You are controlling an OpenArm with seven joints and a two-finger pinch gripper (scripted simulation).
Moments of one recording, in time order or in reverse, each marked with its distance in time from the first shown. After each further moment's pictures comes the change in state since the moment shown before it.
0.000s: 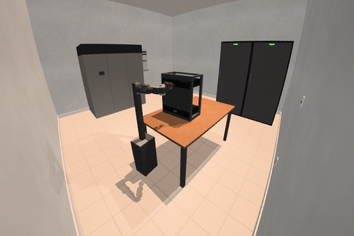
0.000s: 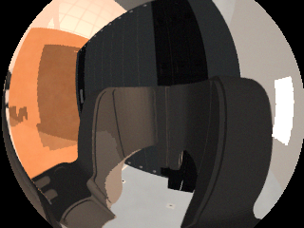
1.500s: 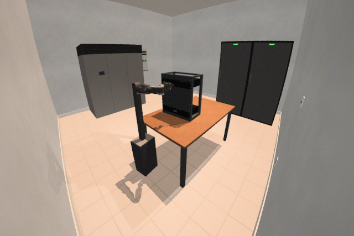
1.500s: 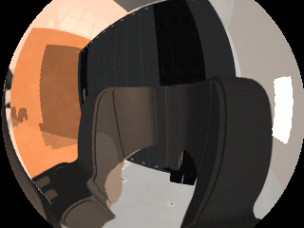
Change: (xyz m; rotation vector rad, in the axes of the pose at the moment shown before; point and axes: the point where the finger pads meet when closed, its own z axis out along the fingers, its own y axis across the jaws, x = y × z) arm -0.002 0.001 -0.017 -0.004 -0.007 0.003
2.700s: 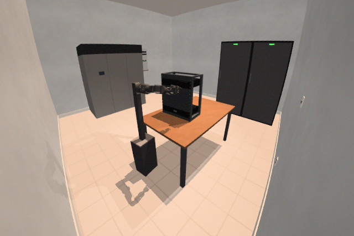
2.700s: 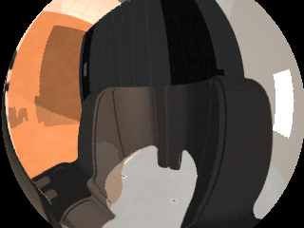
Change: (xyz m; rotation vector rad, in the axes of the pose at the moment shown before) arm -0.114 -0.022 -0.001 0.000 -0.006 -0.001
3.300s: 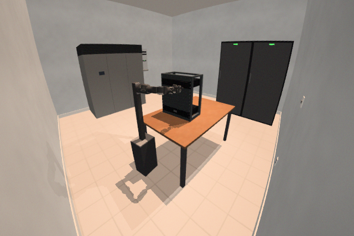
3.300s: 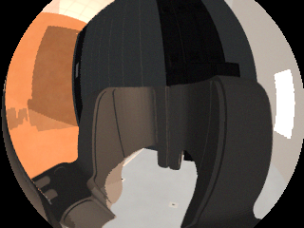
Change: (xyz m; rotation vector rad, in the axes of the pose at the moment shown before) arm 0.003 -0.002 0.041 -0.003 0.010 0.007
